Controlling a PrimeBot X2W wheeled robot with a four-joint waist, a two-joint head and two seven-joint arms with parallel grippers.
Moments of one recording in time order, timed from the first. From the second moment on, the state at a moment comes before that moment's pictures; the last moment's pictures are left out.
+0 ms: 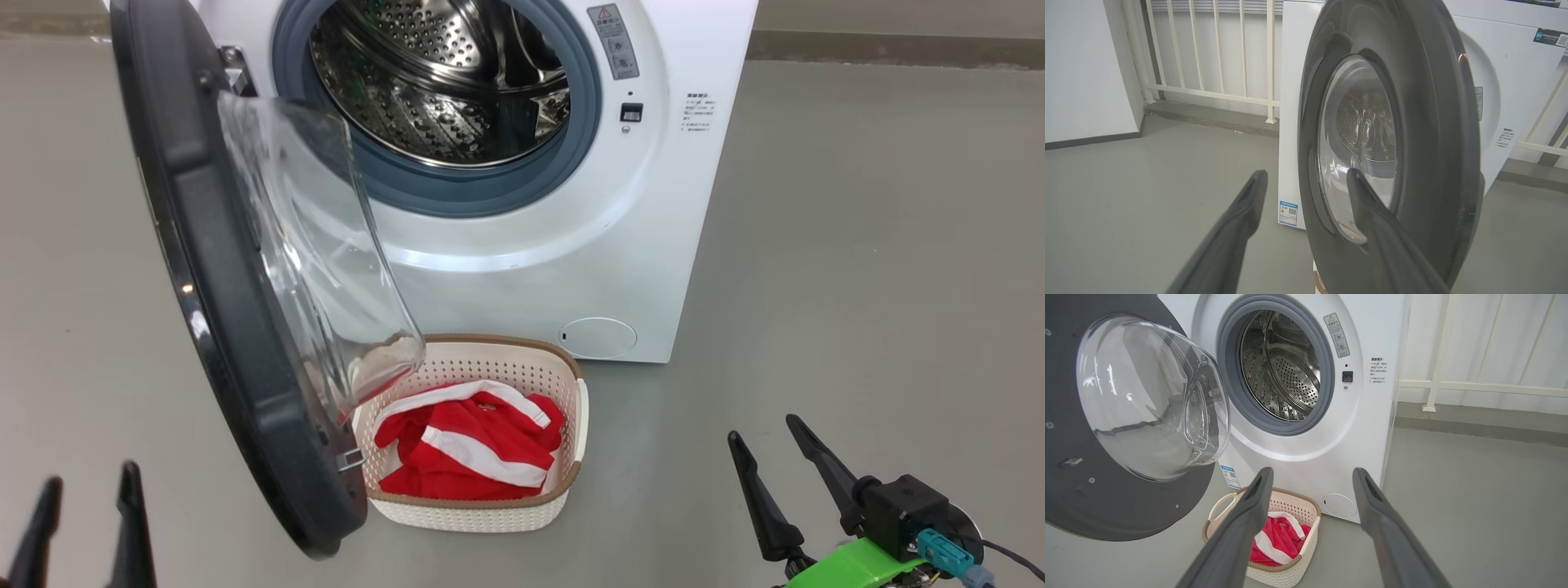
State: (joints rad) left arm 0.15 0.18 0.22 -0.13 -0.38 0.00 -0.07; right arm 0.06 -0.04 0.08 0.11 0.23 0.13 -0.14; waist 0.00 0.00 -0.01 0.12
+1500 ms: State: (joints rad) left arm 0.21 0.17 0.11 -0.15 -0.30 0.07 -0.05; right arm 0.08 -0.04 0.08 0.10 0.24 0.13 -0.13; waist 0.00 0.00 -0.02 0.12
